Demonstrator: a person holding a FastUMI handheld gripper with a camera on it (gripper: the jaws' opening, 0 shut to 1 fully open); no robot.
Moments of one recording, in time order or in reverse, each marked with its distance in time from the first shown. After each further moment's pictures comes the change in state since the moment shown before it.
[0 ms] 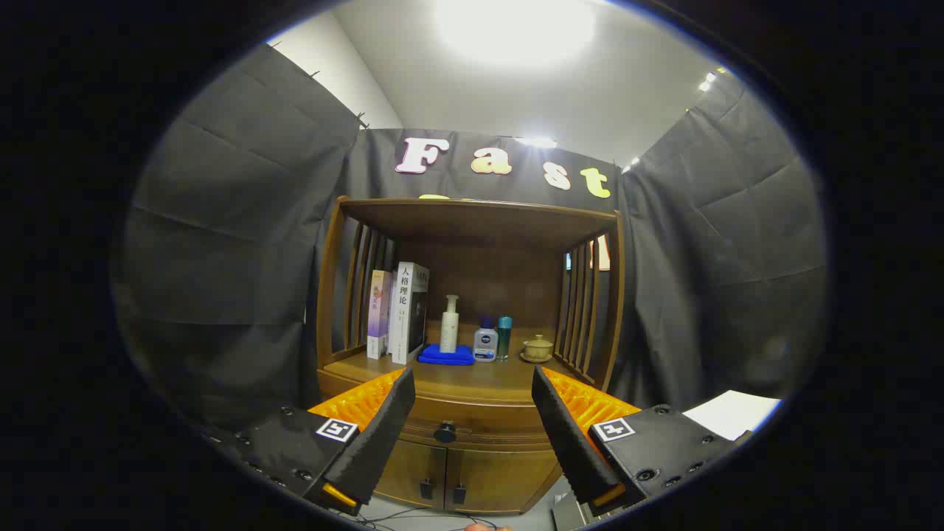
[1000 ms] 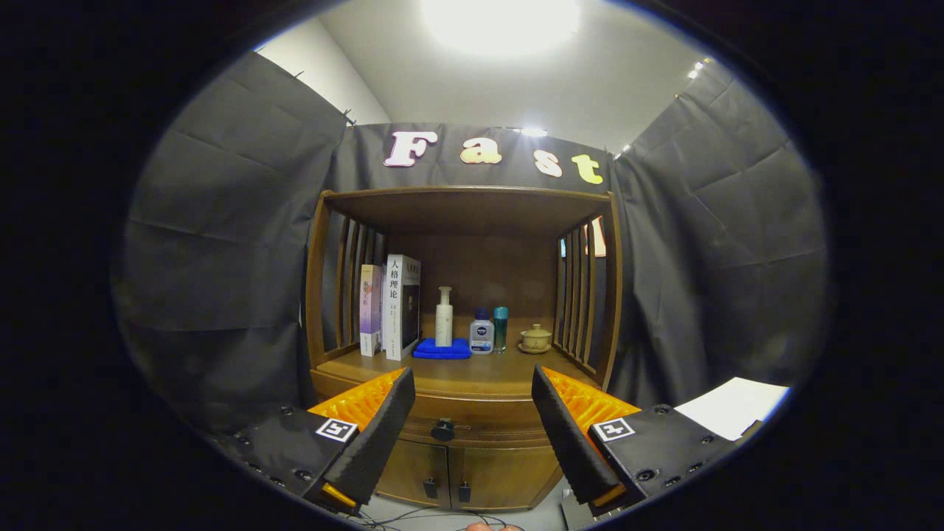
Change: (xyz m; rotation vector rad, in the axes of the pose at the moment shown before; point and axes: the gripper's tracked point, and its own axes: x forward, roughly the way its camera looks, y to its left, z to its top) arm 0.022 -0.006 -0.015 0.050 0.047 -0.005
